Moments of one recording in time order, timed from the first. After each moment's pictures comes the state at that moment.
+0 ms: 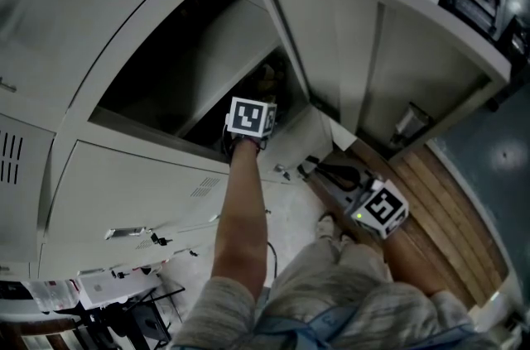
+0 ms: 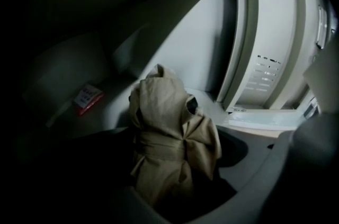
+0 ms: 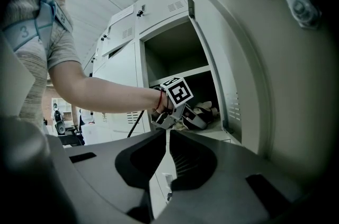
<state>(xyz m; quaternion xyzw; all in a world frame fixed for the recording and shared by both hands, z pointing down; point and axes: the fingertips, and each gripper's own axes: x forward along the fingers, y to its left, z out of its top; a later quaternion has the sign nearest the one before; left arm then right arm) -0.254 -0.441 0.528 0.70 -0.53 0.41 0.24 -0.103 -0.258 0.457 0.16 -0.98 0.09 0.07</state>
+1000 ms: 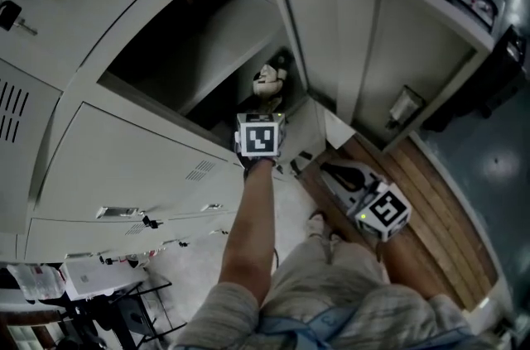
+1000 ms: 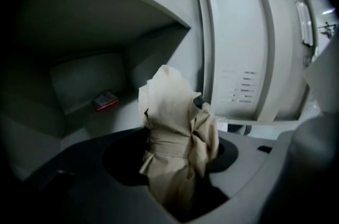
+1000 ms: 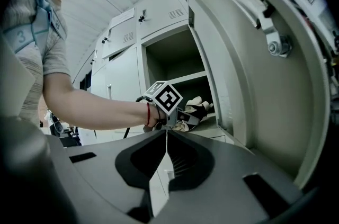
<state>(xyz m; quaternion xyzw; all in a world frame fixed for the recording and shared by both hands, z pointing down) -0.229 -0.408 0.507 0.70 -0.62 0.29 0.18 -0.078 -0.235 0.452 0.18 -0.98 0.10 0.06</state>
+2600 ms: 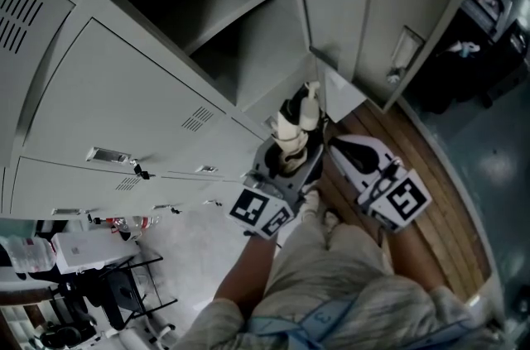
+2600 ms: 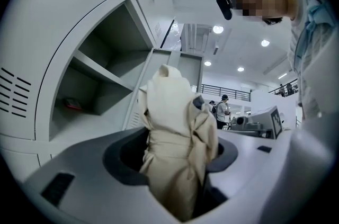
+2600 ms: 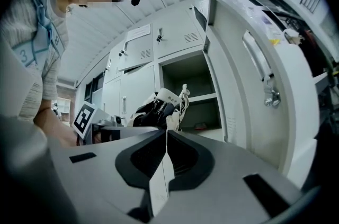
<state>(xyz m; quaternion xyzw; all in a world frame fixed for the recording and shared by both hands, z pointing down) -0.092 -0.191 0.412 0.86 -0.50 -0.05 0.10 -0.055 -0.177 0.396 0.18 -0.98 0.06 -0.01</state>
